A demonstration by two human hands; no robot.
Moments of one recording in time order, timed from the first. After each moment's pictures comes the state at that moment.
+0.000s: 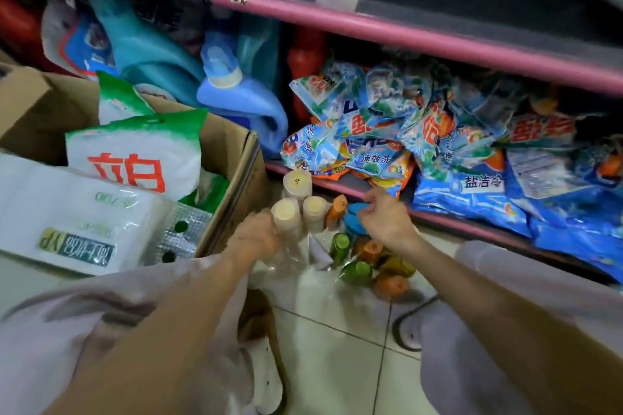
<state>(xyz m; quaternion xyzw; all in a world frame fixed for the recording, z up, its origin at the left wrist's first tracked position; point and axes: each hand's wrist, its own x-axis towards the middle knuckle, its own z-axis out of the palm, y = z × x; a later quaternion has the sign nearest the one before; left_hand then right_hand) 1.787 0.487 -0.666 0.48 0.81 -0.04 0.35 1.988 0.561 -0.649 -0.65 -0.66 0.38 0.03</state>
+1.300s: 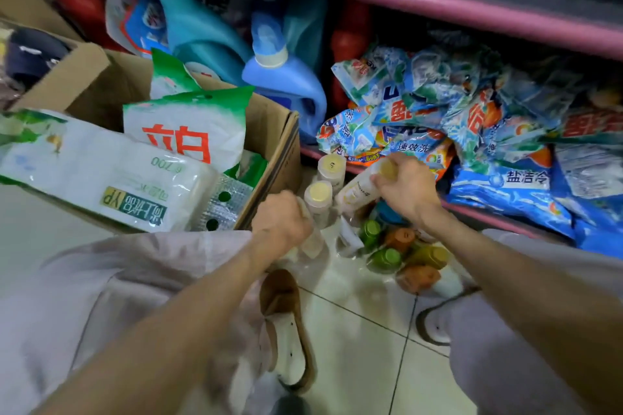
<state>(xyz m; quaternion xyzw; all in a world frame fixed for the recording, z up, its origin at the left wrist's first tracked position) 1.787 0.455 -0.642 0.44 0.86 0.02 0.25 1.956 0.568 -0.650 -0.60 -0.75 0.26 0.11</state>
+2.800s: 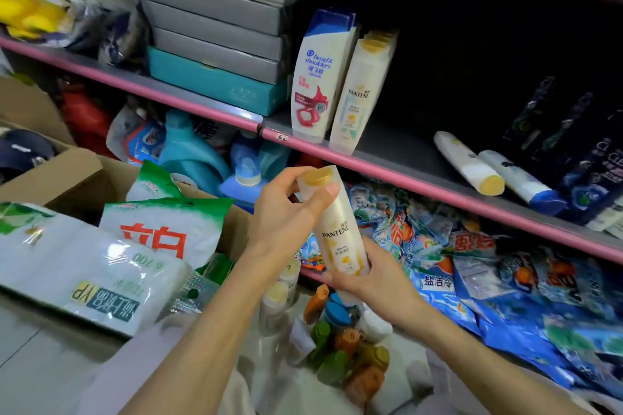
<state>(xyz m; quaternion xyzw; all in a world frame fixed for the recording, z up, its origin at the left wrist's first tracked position) 1.807 0.467 -0.455 0.42 0.56 0.64 0.32 1.969 0.489 -0.488 -0.48 -0.73 0.44 0.22</state>
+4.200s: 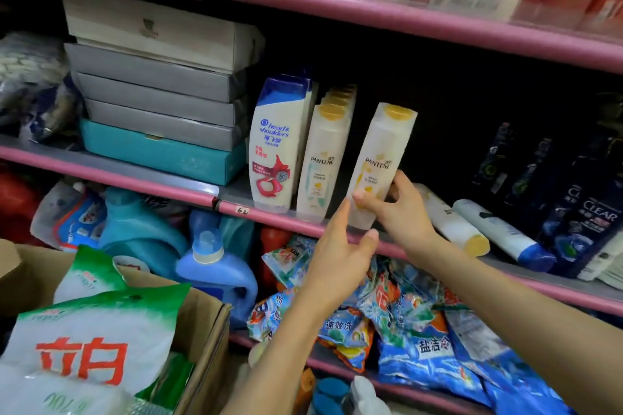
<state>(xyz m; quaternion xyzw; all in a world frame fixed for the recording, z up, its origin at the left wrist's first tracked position) 1.863 0.576 -0.447 0.56 0.51 0.52 0.40 1.972 0.666 -0.423 -0.45 -0.67 0.36 0.47</state>
